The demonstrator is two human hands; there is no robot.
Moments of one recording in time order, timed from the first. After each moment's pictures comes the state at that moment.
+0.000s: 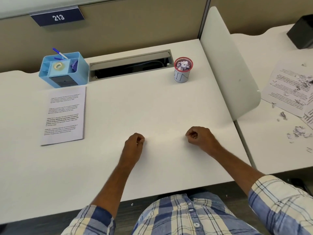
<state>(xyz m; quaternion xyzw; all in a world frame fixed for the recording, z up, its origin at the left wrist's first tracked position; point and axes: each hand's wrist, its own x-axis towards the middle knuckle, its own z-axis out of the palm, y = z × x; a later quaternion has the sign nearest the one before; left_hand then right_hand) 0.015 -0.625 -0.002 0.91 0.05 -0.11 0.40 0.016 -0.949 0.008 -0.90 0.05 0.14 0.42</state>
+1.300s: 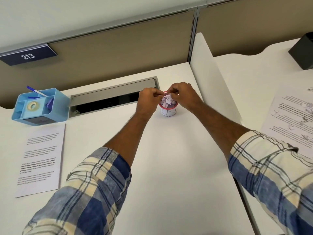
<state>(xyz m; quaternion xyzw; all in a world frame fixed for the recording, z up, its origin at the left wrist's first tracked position) 0.351 -0.827 0.085 0.91 -0.01 -0.06 0.42 0.350 -1.005 0.076 -0.93 -0.03 0.03 0.37</state>
